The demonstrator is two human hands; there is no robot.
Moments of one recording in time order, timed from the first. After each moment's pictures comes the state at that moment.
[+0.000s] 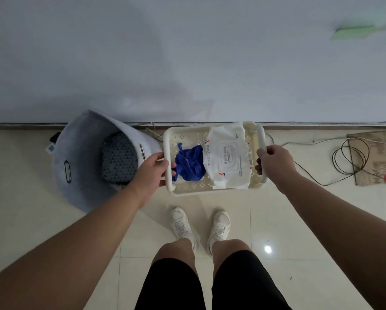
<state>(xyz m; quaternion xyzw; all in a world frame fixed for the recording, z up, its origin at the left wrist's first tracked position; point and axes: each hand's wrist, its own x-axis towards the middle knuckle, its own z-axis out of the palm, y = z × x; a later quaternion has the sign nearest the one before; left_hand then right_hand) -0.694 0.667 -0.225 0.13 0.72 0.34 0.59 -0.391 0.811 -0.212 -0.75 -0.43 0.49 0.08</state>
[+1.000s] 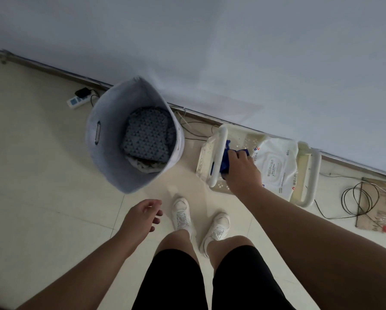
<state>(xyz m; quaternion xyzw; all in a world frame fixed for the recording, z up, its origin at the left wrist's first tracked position) -0.728 0.477 -0.230 -0.01 0.79 0.28 0.54 -0.565 0.732 -0.251 -0.47 -0.84 0.20 -0.19</state>
